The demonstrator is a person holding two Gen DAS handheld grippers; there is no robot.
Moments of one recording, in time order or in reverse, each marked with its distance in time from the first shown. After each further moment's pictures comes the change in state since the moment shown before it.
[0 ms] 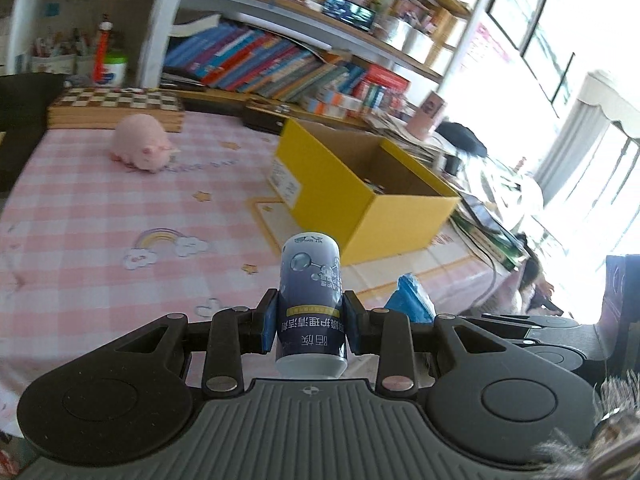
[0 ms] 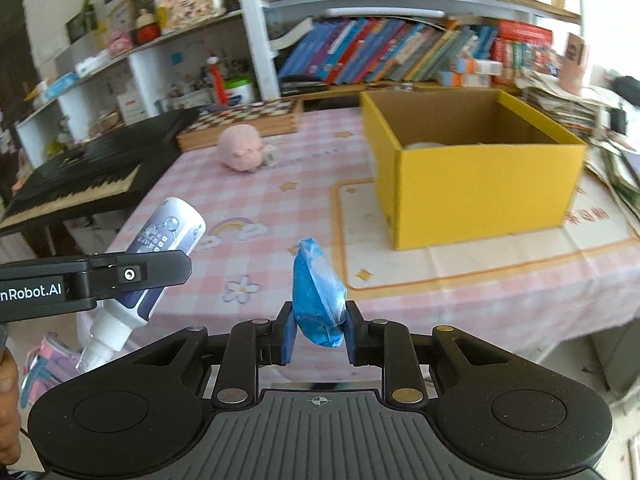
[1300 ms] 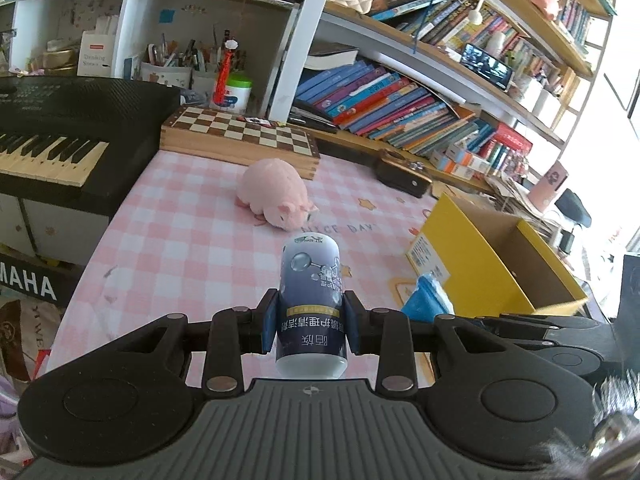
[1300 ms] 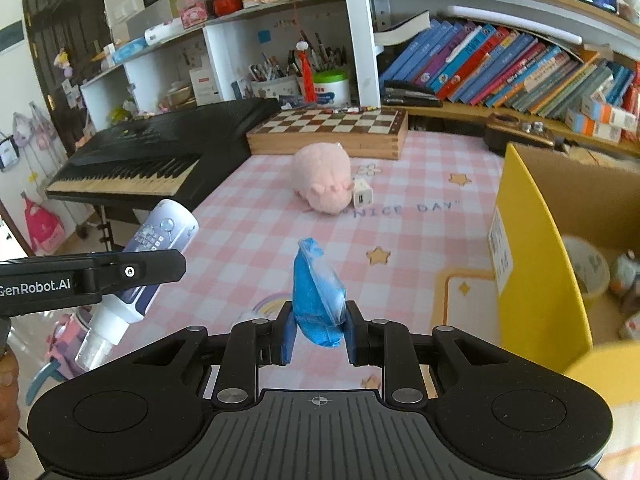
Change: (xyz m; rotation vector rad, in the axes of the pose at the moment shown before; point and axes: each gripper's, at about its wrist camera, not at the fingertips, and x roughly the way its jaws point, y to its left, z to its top) left arm 0.020 0.084 0.058 -0.166 -0.104 0.306; right arm 0.112 0.048 0.091 -0.219 0.038 0.255
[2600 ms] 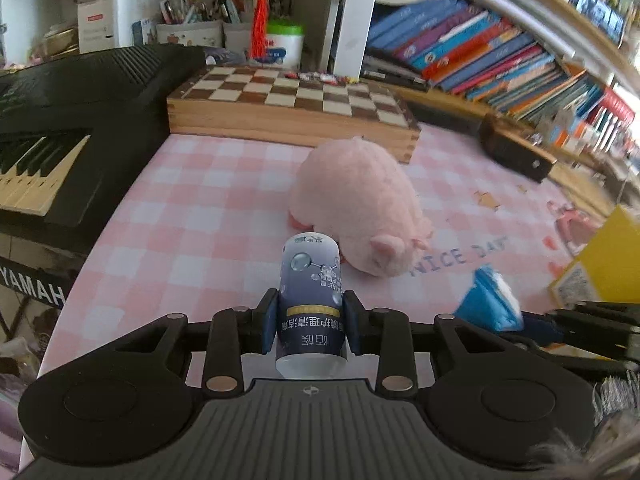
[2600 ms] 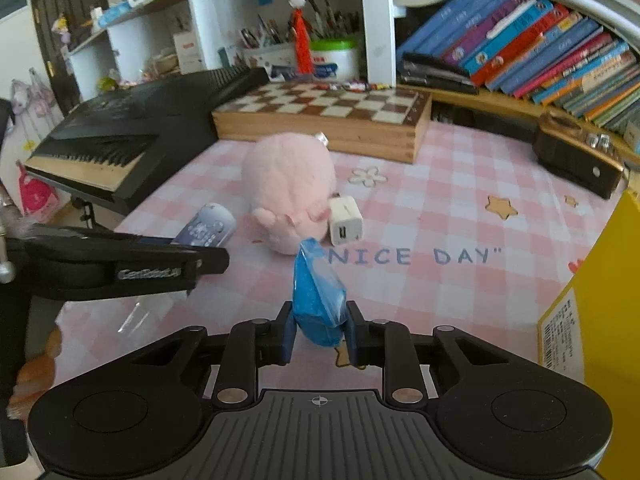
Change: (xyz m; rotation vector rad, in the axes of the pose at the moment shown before) left arm 0.184 0.030 0.061 0.019 0.119 0.227; right arm 0.139 -0.043 0.065 -0.101 0.061 0.038
